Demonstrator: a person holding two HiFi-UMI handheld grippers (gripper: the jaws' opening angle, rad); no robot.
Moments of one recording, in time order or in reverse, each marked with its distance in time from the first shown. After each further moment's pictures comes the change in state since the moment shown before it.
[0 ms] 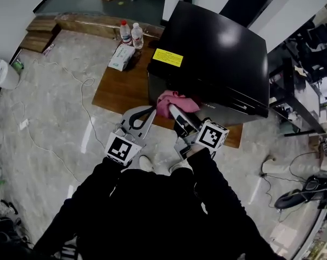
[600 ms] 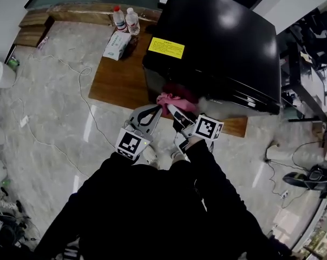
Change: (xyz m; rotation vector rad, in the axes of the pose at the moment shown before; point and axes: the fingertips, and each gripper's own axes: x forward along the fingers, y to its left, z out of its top) left arm 0.035 -0.006 -0.095 -0.046 0.104 -0.060; right arm 0.013 -0.097 -0.053 0.172 0.068 -0.105
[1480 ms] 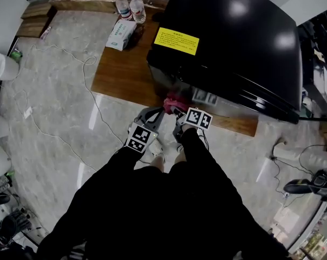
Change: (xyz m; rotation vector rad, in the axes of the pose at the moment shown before) left arm 0.018 0.014 -0.163 -0.078 0.317 0.014; right arm 0.032 -0.221 -0.096 0.167 0.150 -0.403
